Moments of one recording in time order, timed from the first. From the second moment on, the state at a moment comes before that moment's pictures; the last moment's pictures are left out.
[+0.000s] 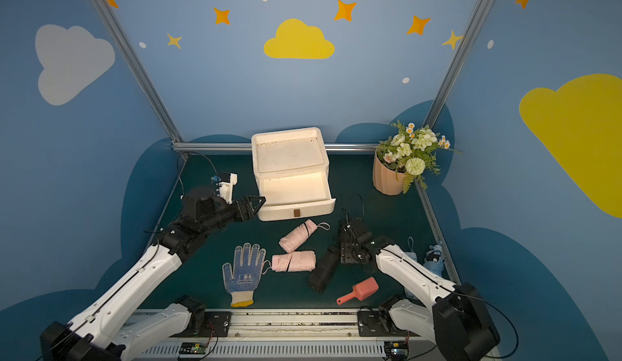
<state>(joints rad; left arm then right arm) -0.39 0.98 0.84 -0.25 0.30 -0.59 0.54 1.17 0.59 -0.64 0.10 0.52</state>
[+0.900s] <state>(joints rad) -0.43 0.98 0.77 -0.17 0.31 -0.62 0.41 1.40 0.78 -0.70 0.05 0.44</state>
